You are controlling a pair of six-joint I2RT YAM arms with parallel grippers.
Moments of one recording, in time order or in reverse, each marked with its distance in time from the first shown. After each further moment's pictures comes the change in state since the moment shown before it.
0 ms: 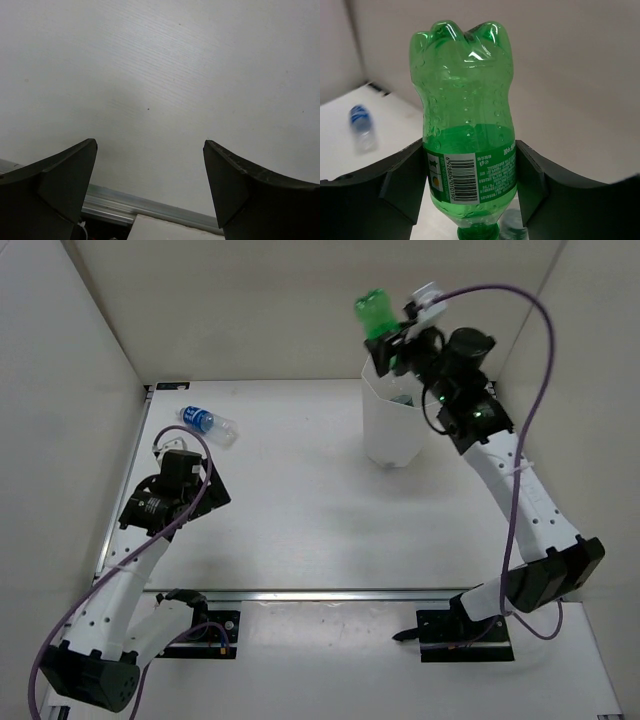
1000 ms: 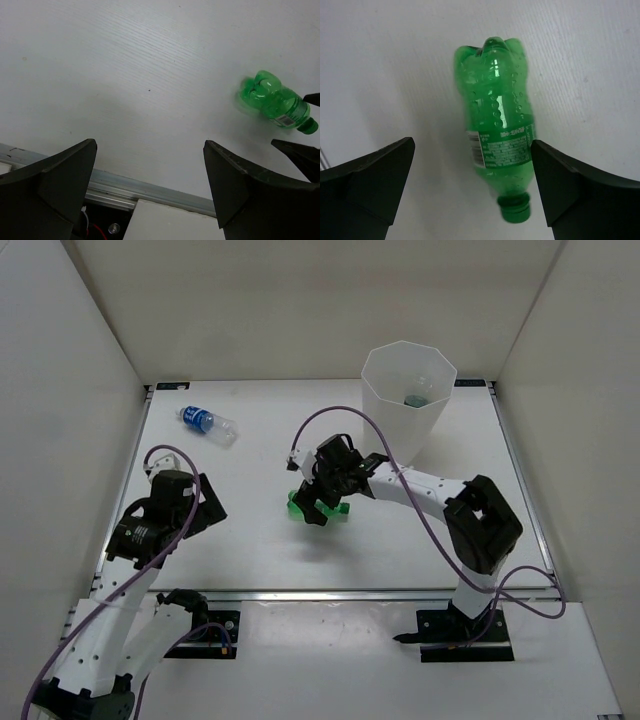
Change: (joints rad) left arm -0.024 -0.157 -0.048 -0.062 0.010 -0.035; right arm 0.320 0.310 -0.380 -0.286 -0.193 -0.109
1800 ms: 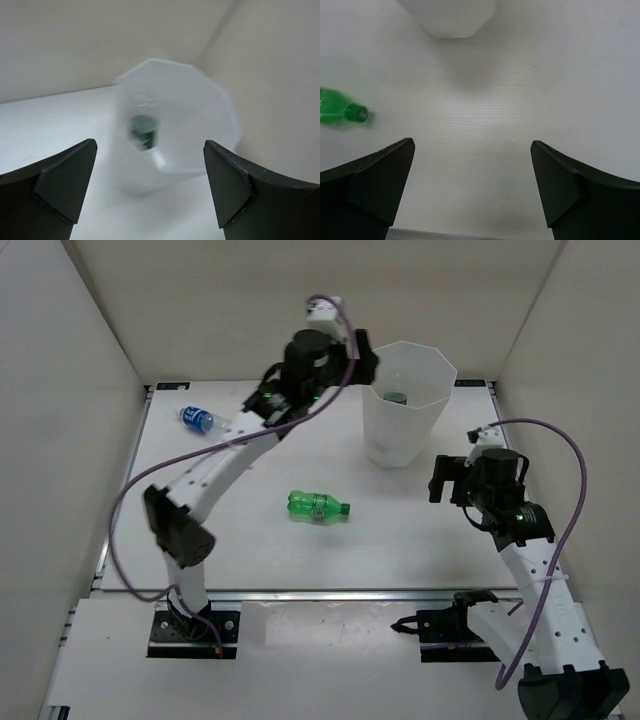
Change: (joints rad) left arm -0.466 1.227 1.217 0.772 0.122 0.255; right arm -0.707 -0.960 -0.381 -0.275 0.350 0.413
